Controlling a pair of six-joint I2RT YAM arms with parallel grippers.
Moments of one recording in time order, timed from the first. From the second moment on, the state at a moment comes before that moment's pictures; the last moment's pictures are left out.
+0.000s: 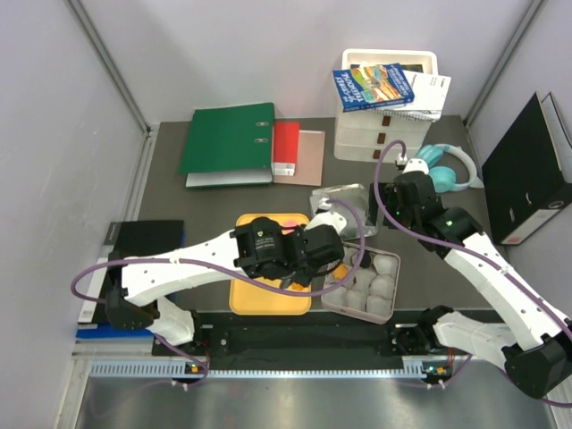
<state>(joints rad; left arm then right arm) -1.35 1.50 1.64 -1.27 -0.43 -0.59 0.52 1.02 1.02 -0.73 0.28 0.42</state>
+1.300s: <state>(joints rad) -1.44 1.66 1.69 -1.12 -0.28 -0.34 0.52 0.98 1.02 -0.76 0.32 0.42</state>
